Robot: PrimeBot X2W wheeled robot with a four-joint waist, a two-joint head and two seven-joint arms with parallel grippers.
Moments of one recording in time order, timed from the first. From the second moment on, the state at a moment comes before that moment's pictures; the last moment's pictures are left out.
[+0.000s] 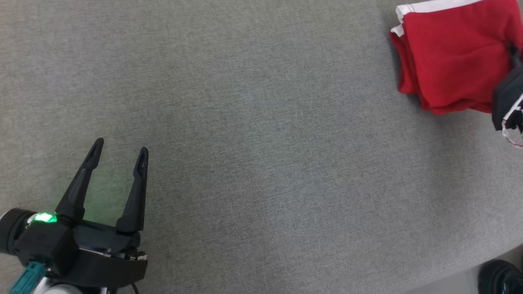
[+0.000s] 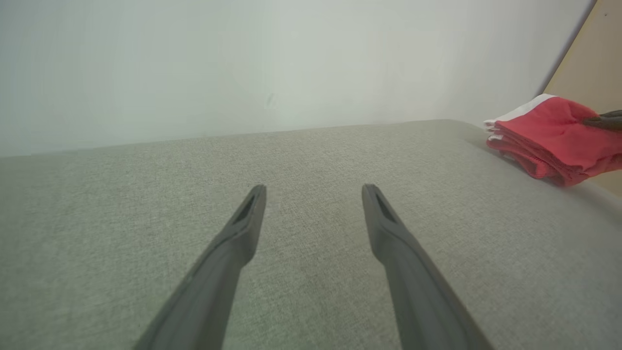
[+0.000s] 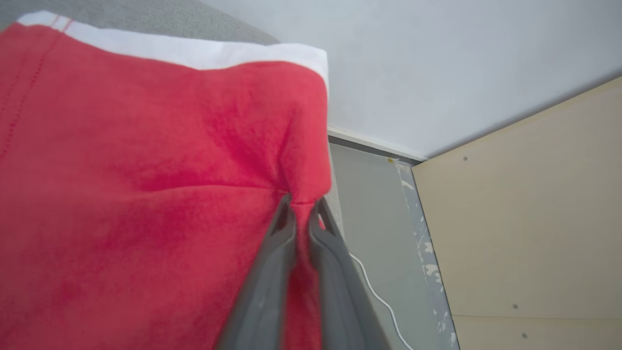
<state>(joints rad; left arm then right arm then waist) -0.17 0.32 -0.13 -0.24 -0.28 -0.09 -0.10 -0.86 -0.51 0.07 0.62 -0.03 0.13 0.27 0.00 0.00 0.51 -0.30</state>
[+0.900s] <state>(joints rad) -0.01 0.21 -0.12 0.06 -0.37 -0.06 -0.25 -0.39 -0.39 0.03 0.28 0.16 0.13 0.06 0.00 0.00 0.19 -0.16</state>
